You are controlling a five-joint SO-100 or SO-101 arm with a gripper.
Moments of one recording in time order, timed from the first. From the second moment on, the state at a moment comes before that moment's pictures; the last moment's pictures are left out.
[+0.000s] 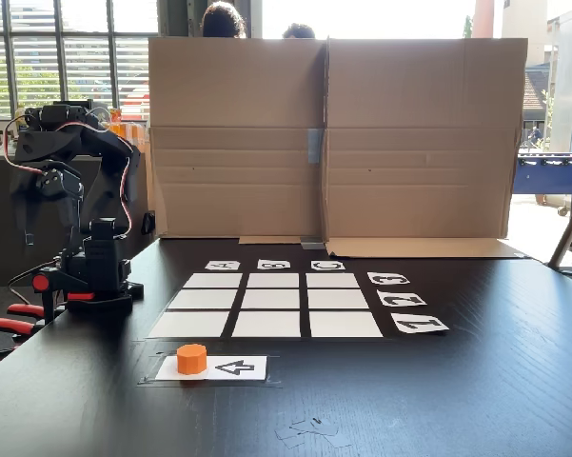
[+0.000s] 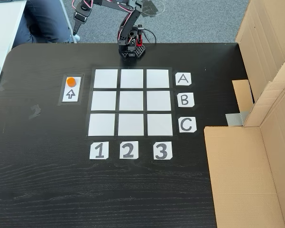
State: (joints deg) arm 88.4 113.1 95.5 88.5 5.1
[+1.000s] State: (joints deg) arm 61.7 76.5 74.9 88.4 15.6
